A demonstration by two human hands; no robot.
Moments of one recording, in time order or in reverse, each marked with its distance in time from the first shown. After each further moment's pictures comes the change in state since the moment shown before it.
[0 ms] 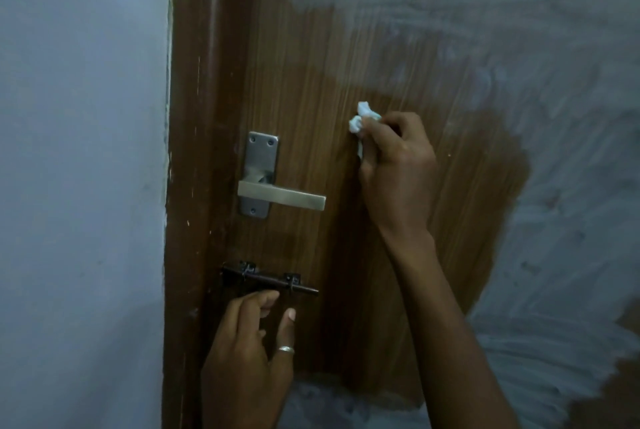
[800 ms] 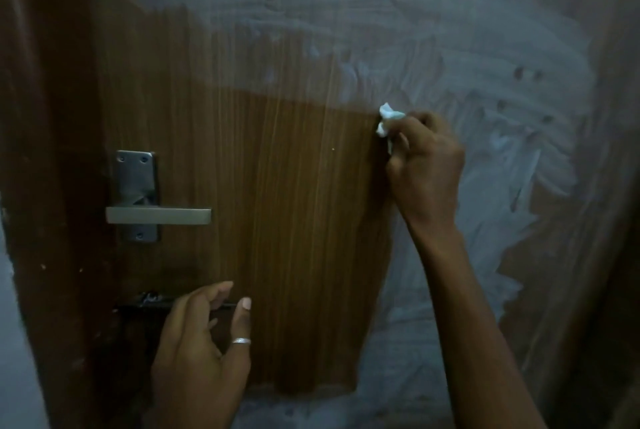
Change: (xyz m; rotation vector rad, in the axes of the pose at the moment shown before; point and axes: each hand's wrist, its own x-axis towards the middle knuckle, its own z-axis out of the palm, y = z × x) left_hand 0.005 0.052 0.037 -0.064 0.083 0.137; right_hand 0.012 0.109 -0.105 -0.157 0.136 0.114
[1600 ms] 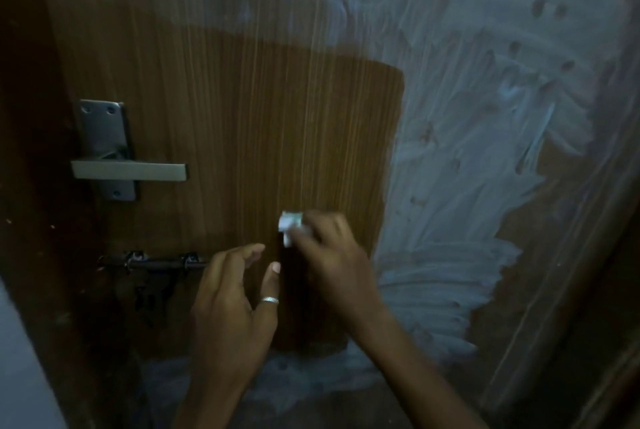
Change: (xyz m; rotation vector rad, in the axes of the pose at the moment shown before) left_hand -0.016 0.011 0.034 0.015 -0.195 0.036; right_hand -0.173 -0.014 0.006 0.009 -0.534 -0.326
